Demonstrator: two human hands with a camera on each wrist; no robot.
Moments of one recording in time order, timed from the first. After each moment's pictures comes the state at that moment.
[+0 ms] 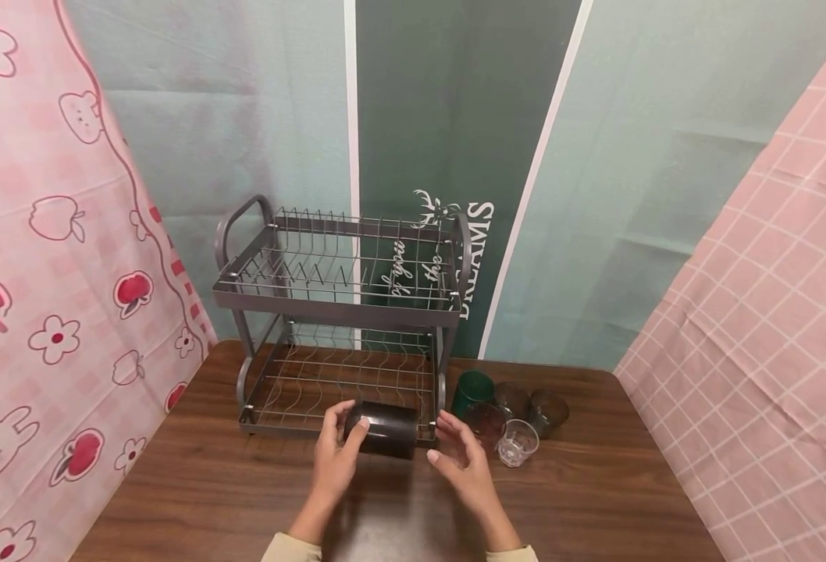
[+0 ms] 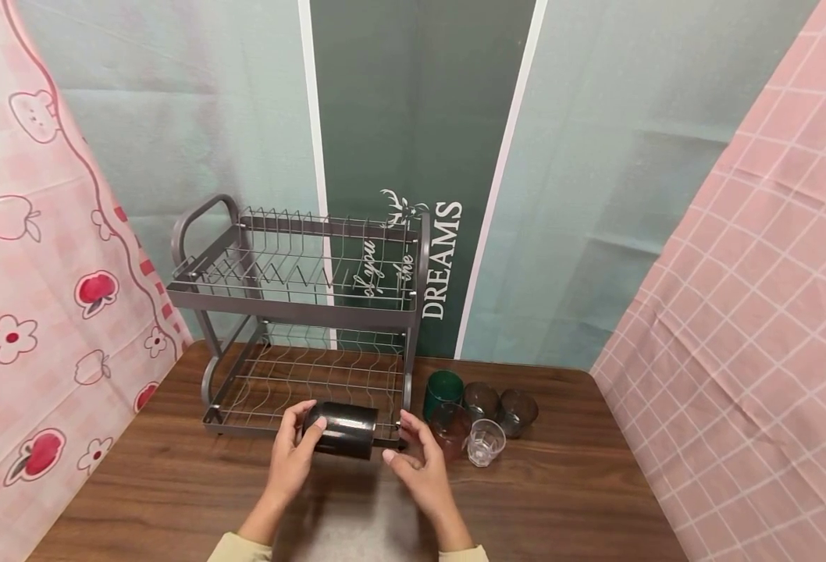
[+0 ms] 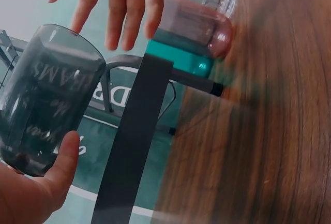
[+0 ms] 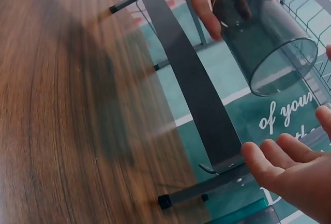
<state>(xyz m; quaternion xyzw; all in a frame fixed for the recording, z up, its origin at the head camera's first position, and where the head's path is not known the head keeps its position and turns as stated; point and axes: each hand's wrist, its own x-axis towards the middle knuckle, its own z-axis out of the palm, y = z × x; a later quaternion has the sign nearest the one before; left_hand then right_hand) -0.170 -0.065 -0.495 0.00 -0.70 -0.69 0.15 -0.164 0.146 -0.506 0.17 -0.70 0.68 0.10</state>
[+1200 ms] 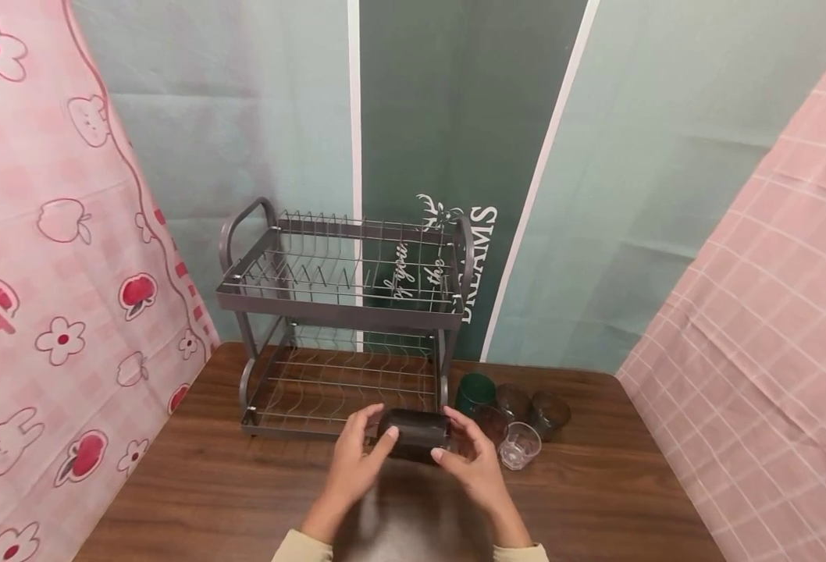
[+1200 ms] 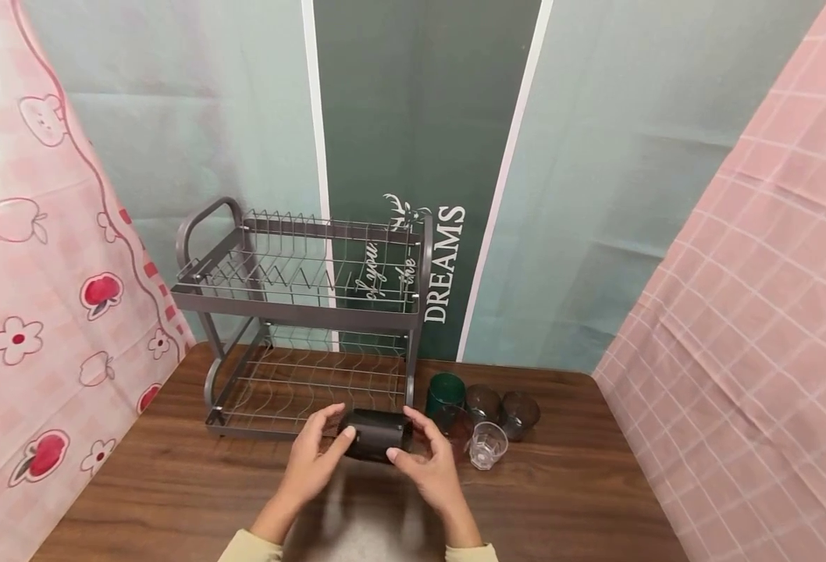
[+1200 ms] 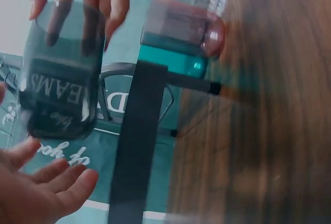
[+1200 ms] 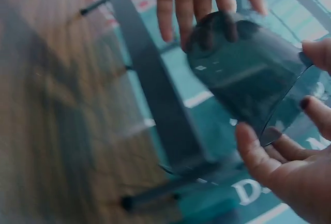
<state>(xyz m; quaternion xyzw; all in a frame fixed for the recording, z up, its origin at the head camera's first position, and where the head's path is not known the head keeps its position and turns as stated) -0.170 -0.052 -0.492 -0.10 -0.80 -0.57 0.17 -0.167 0.151 -0.487 0.17 -0.68 0.71 0.07</state>
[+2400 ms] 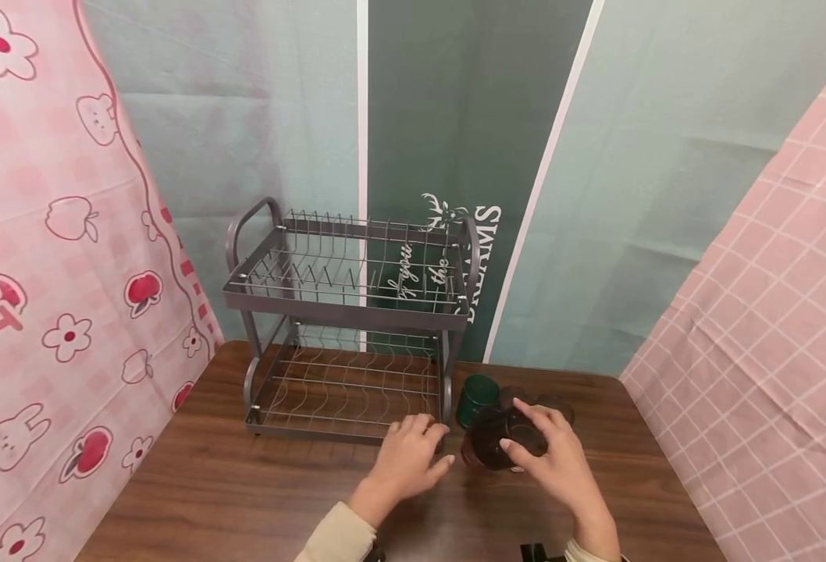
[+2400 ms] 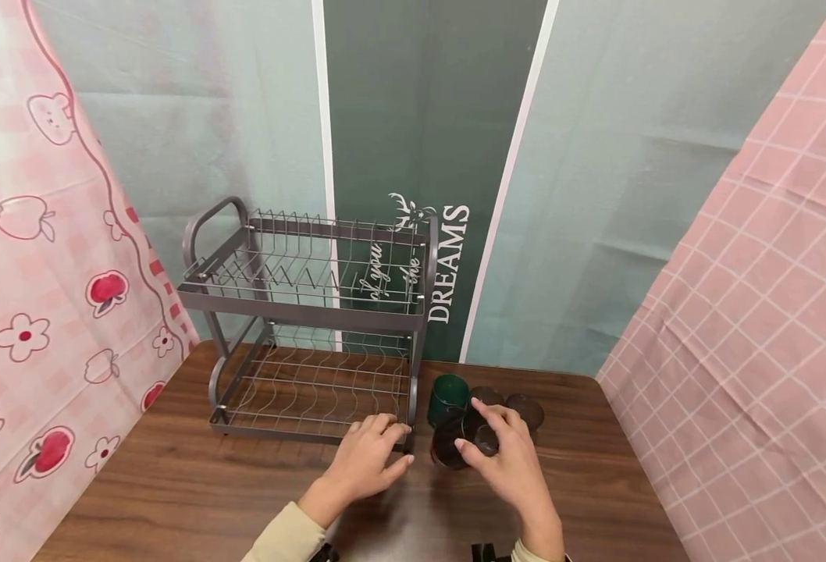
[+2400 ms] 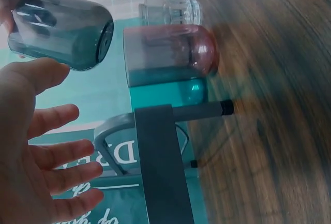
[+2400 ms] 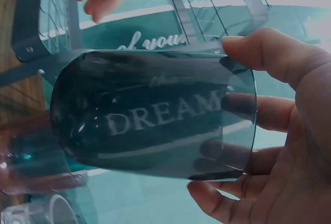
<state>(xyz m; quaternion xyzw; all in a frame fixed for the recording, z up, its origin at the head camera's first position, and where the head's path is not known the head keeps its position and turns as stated) -0.181 -0.001 -0.480 -0.29 -0.93 -0.13 0.19 -0.152 0.233 -0.420 0.14 -0.91 0.33 0.20</state>
